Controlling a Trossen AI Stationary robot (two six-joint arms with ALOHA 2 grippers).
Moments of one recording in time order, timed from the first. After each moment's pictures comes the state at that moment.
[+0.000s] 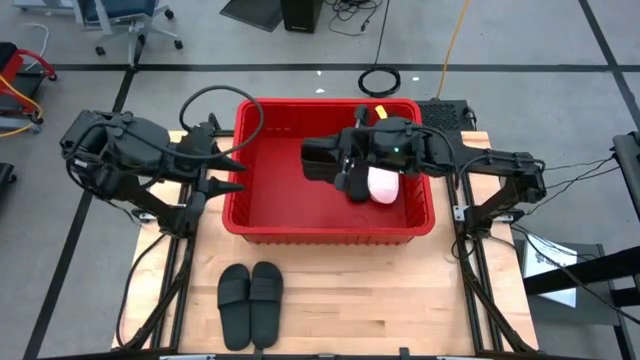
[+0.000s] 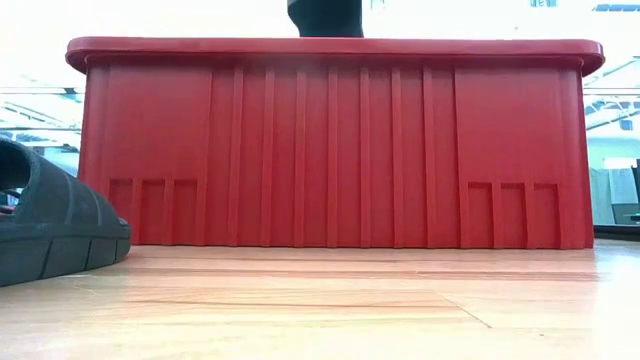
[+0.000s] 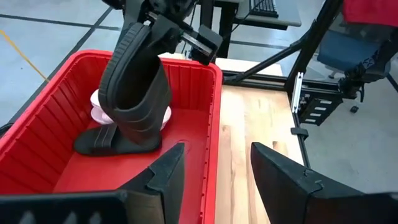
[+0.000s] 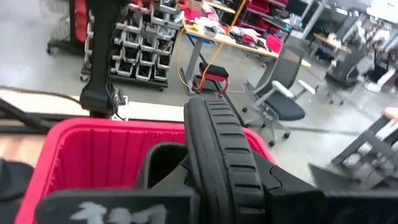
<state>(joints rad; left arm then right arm) -0.25 1.43 2.31 -1.42 -0.24 -0.26 -0.04 1.54 1.74 -0.44 0.32 -0.24</state>
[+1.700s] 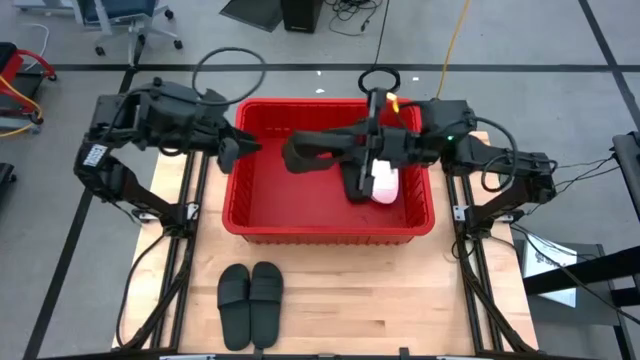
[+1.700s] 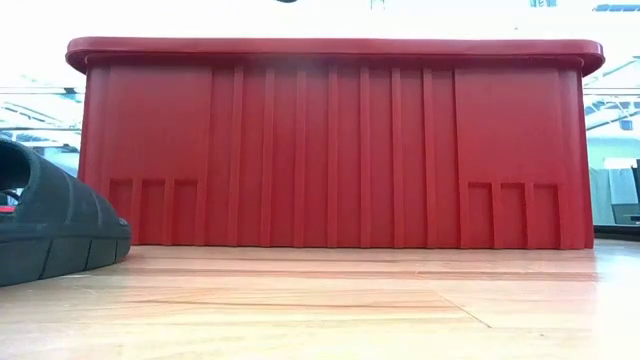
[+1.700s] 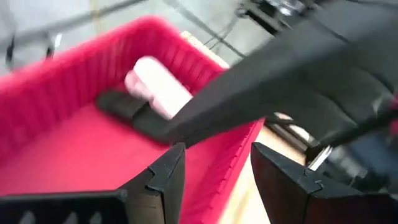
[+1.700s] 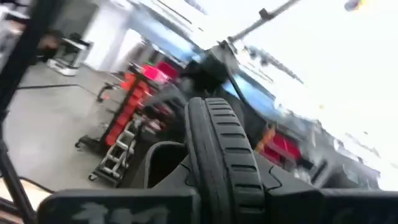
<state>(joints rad) 0.09 1.43 2.25 -1.35 -0.12 -0.58 -0.02 1.47 1.74 -0.02 -0.02 -0.55</state>
